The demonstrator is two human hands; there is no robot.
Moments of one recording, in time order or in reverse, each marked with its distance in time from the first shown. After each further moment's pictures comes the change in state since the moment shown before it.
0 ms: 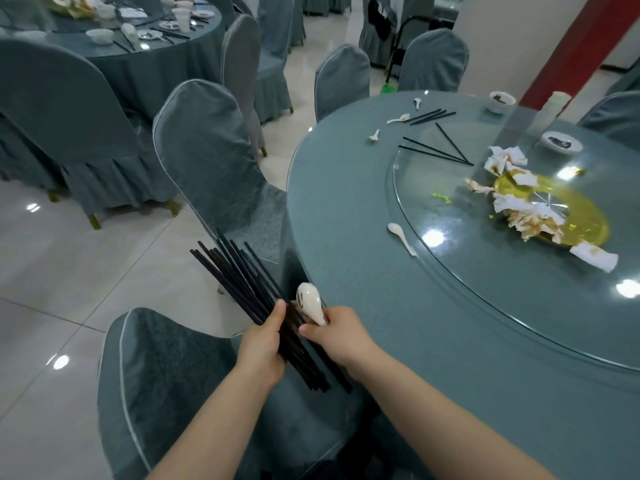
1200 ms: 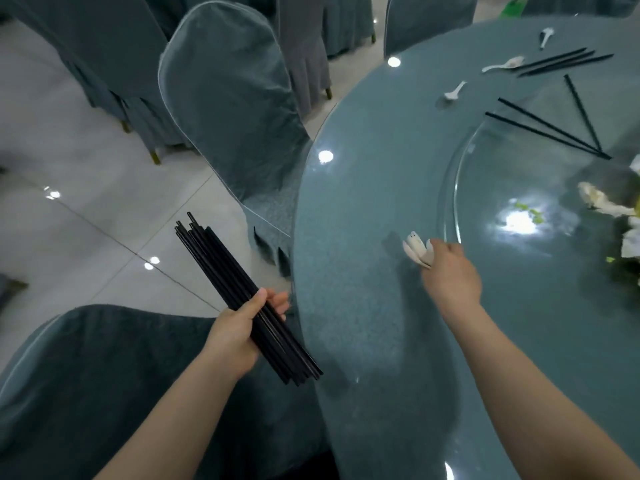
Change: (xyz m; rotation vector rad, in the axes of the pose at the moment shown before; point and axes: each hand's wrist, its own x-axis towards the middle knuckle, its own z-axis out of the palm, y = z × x) left_hand 0.113 0.001 0.074 -0.062 0.260 -0.019; right_hand 0.256 0.081 -0.205 -0.798 0.333 -0.079
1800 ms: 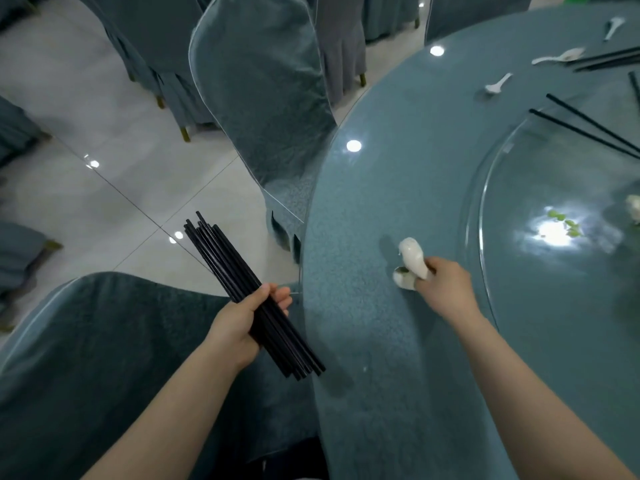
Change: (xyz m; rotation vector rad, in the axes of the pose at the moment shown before) left_hand -0.011 -0.007 0.008 -0.063 0.085 -0.019; right_hand 0.002 -0.003 0.014 0.333 -0.215 -0.117
